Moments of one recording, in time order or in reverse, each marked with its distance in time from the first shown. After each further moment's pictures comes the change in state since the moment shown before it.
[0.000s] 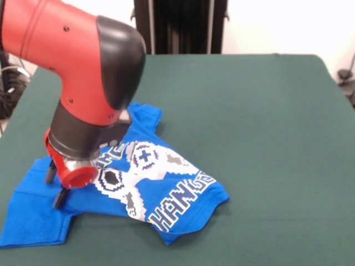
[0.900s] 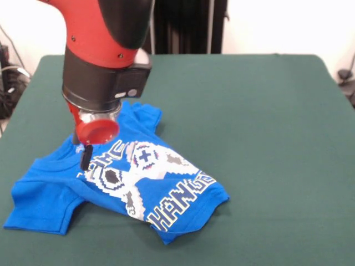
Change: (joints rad) arm -0.011 -0.199 0.105 0.135 0.068 0.167 -0.004
